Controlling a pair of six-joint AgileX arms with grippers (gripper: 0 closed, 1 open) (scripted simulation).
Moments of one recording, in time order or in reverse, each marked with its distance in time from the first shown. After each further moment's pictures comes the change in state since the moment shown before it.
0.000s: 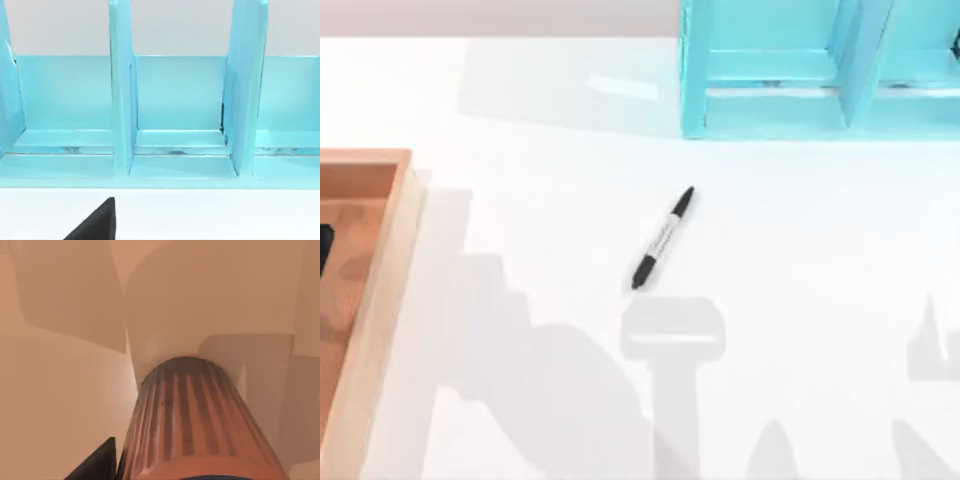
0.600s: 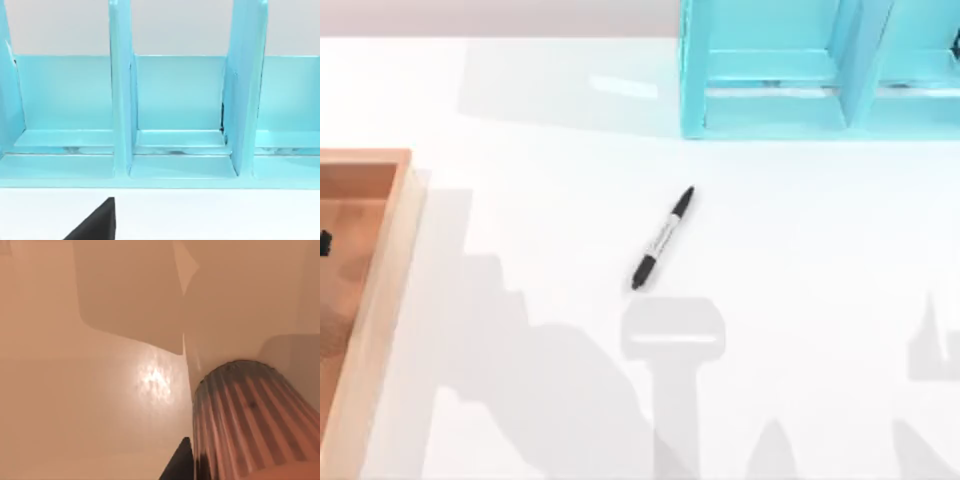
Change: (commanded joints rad) left arm 0.000 0.000 0.000 0.000 0.000 0.000; right arm 0.000 0.000 0.000 0.000 0.000 0.000
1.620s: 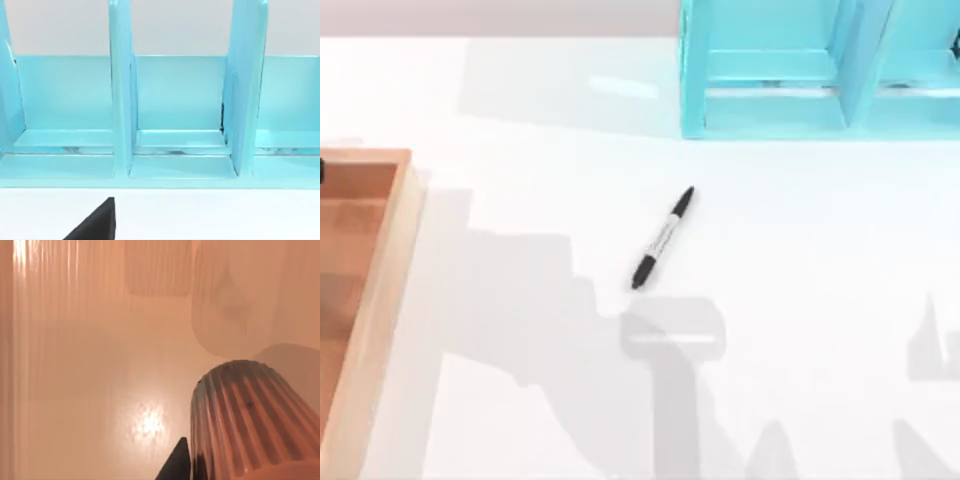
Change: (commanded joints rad) left arm -0.034 -0.025 0.170 -0.049 -0.012 -0.128; right arm 0.000 0.000 0.000 0.000 0.000 0.000
